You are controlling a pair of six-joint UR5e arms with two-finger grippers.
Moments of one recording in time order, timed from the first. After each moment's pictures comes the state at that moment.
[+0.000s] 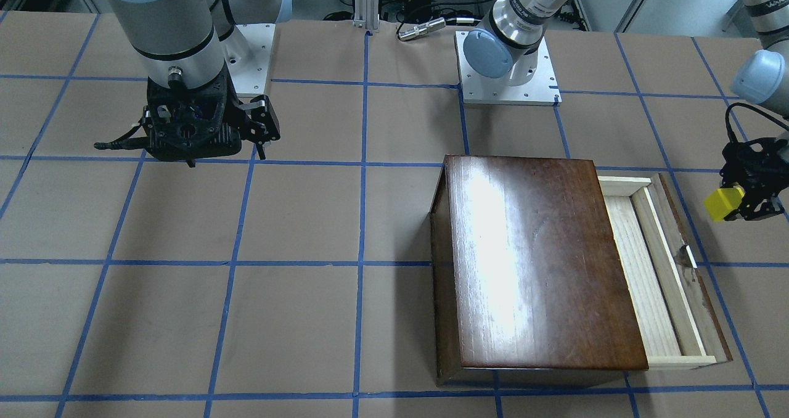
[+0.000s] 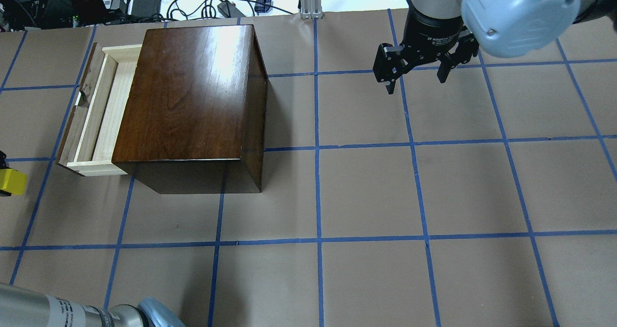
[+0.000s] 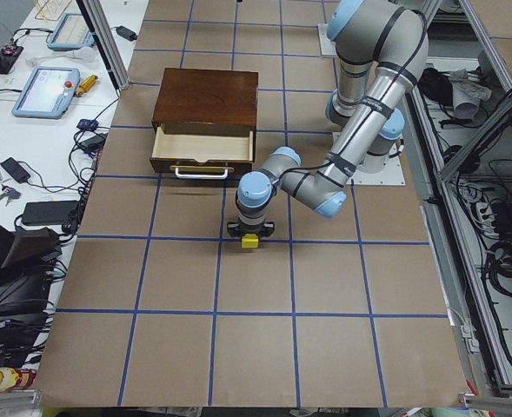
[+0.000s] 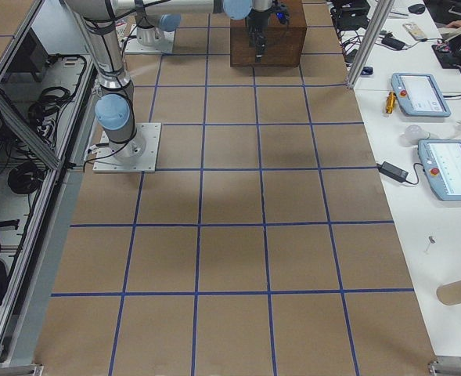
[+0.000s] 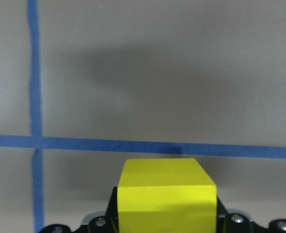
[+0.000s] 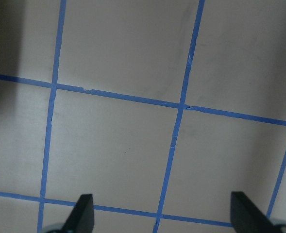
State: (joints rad) left arm -0.66 -1.89 -1.84 -0.93 1.55 2.45; right arm 1.70 -1.45 1.48 -1.58 -1.60 -0.05
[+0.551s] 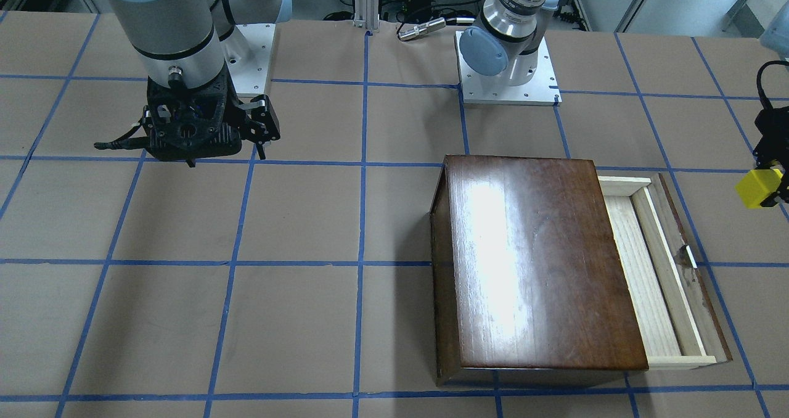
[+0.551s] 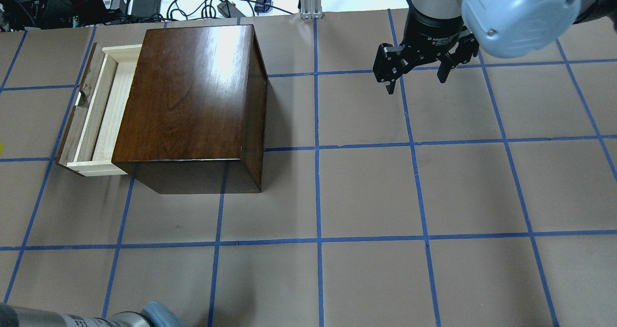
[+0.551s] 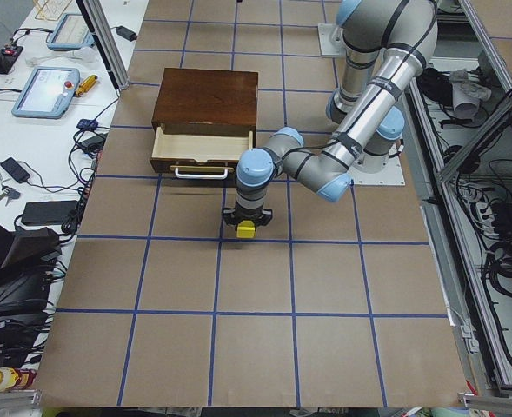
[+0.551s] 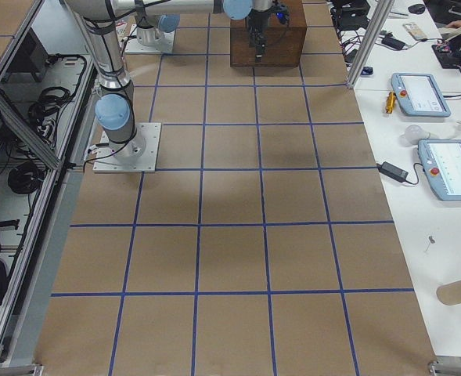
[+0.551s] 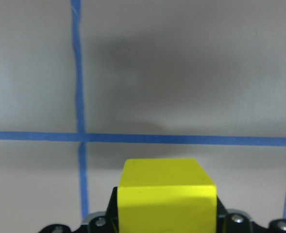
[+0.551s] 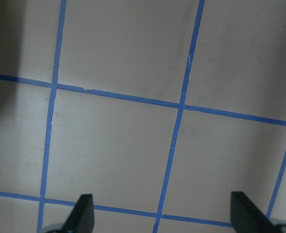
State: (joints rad) left arm -0.74 -1.74 -1.73 -1.13 1.52 2.43; right arm 1.70 -1.45 1.48 -1.58 -1.60 -0.05
